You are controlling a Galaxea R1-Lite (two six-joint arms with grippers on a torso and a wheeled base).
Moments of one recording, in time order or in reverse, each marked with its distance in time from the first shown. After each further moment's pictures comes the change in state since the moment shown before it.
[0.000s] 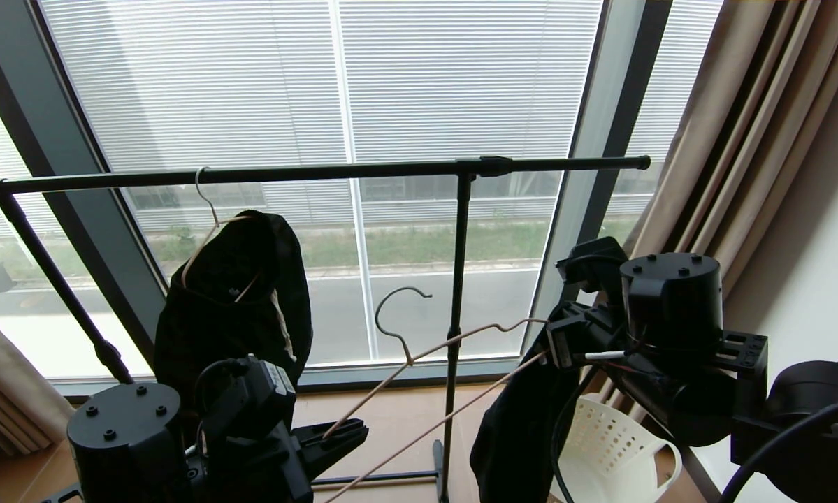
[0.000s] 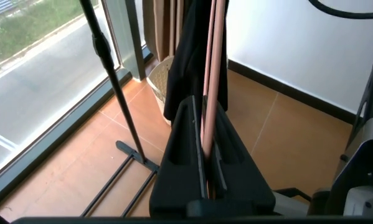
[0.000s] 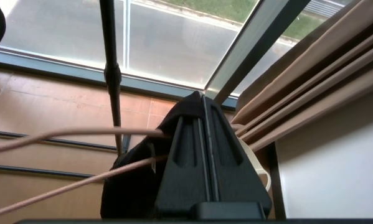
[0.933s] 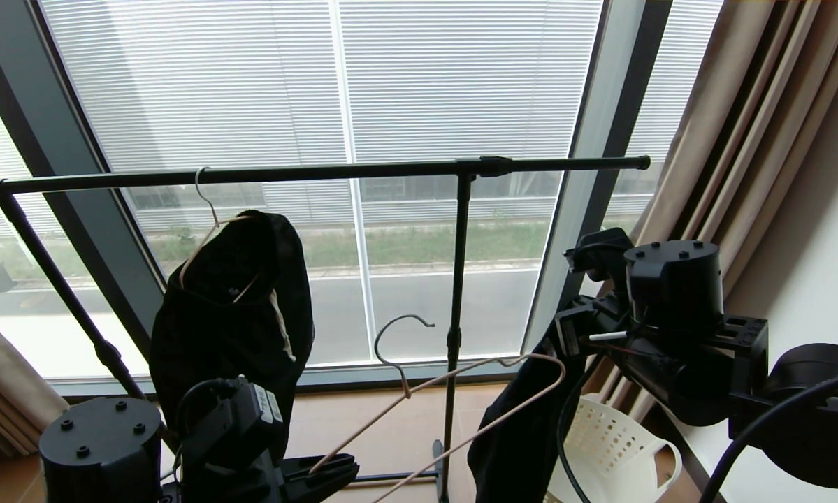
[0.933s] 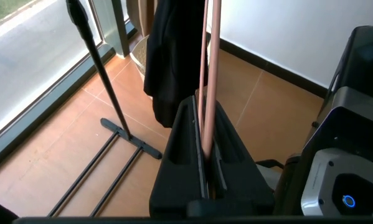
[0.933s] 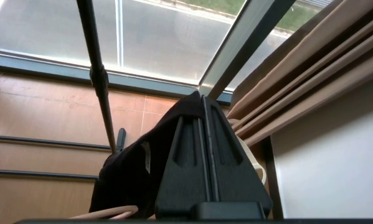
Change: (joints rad) left arm -0.018 -0.128 0.016 0.193 -0.044 0.001; right arm -0.054 0.003 -0.039 0.050 0.003 0.006
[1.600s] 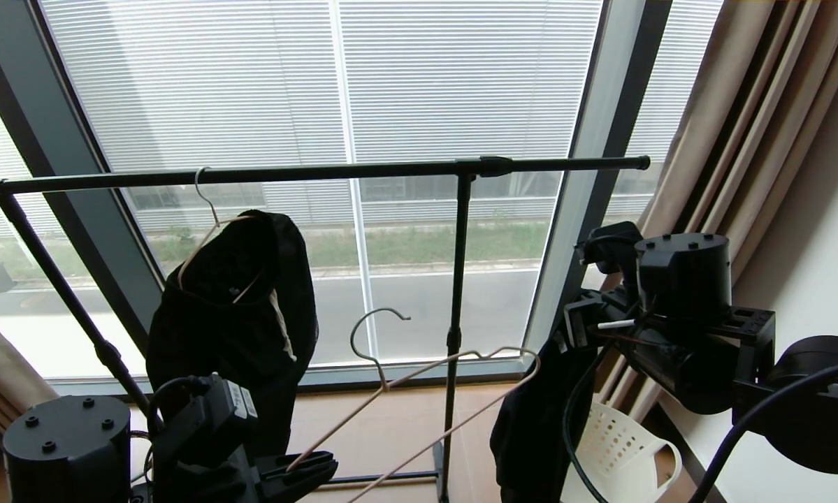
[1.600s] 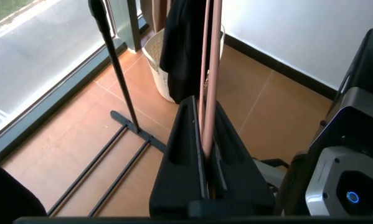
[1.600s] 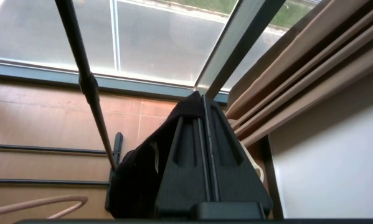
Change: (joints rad) left arm 0.054 -0.090 0.003 0.115 -0.002 0.010; right arm -0.046 -0.001 -0.009 0.001 0.018 -0.001
